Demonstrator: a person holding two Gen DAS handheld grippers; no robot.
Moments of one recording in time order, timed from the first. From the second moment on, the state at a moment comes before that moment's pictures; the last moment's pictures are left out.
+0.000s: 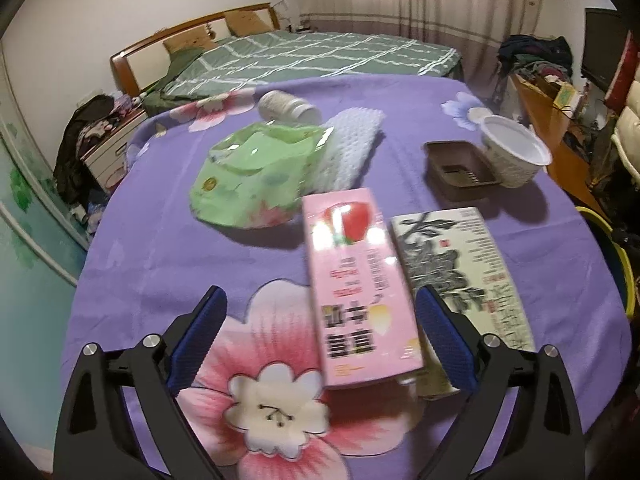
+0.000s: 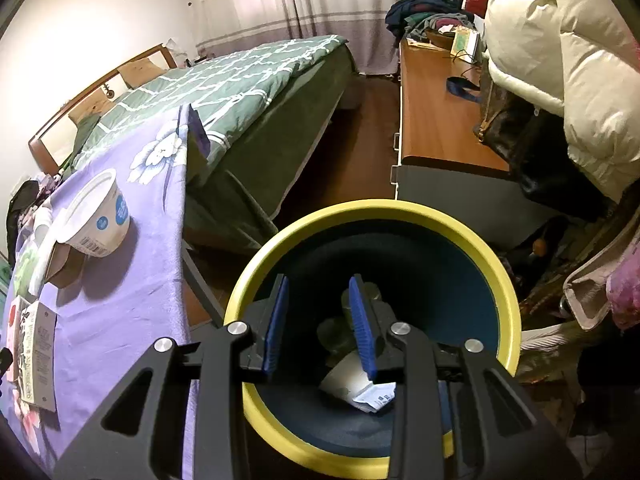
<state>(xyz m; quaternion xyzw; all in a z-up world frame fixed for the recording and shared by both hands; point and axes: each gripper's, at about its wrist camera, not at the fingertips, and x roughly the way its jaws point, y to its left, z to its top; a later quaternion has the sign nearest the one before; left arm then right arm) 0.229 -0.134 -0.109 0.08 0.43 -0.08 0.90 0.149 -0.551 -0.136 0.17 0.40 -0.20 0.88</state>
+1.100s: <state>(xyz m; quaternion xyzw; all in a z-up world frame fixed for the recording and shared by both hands) 0.248 -0.145 -0.100 0.12 0.45 -0.14 0.87 0.146 -0.550 -0.133 0.18 0.39 -0.18 0.88</state>
